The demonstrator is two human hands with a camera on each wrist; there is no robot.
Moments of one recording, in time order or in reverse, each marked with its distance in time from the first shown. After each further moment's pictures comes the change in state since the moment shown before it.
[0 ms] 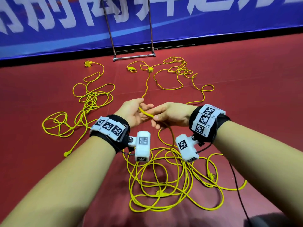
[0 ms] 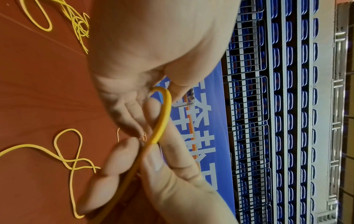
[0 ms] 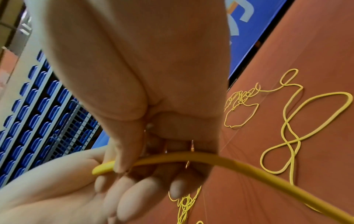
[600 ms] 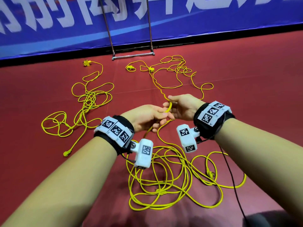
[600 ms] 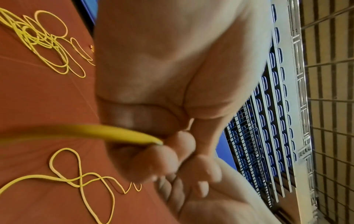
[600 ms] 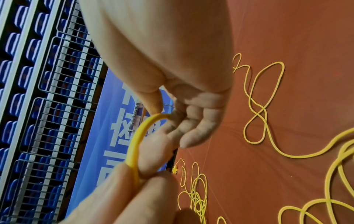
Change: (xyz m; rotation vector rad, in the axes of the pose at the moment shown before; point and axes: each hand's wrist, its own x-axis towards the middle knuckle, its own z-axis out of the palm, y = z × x) left_hand -0.026 -0.018 0.020 0.626 -0.569 0.031; right_hand -0.004 0.001 -0.032 0.589 0.473 0.144
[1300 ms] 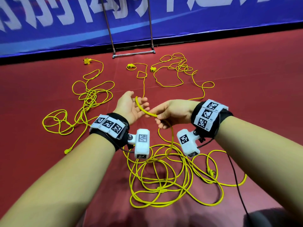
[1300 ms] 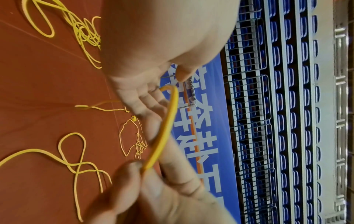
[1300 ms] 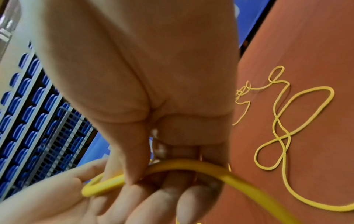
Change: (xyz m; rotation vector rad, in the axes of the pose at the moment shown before) left_hand 0.008 -0.004 -0.040 -0.763 0.632 0.100; right_hand -0.008 0.015 0.017 -0.567 -0.514 -0.011
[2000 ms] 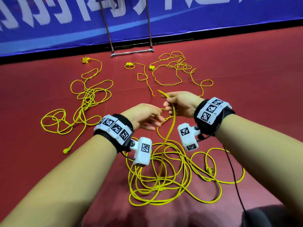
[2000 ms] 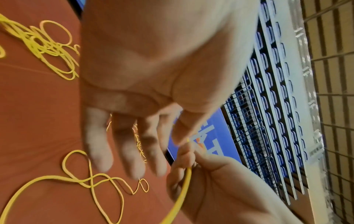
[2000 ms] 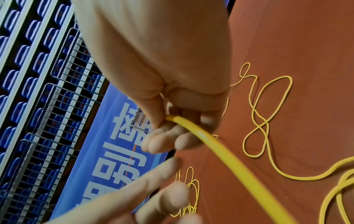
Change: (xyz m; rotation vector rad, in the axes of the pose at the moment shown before) left_hand -0.024 -0.026 0.015 0.813 -0.330 -0.072; right_hand 0.000 0.007 -0.026 0.334 0.481 -0.077
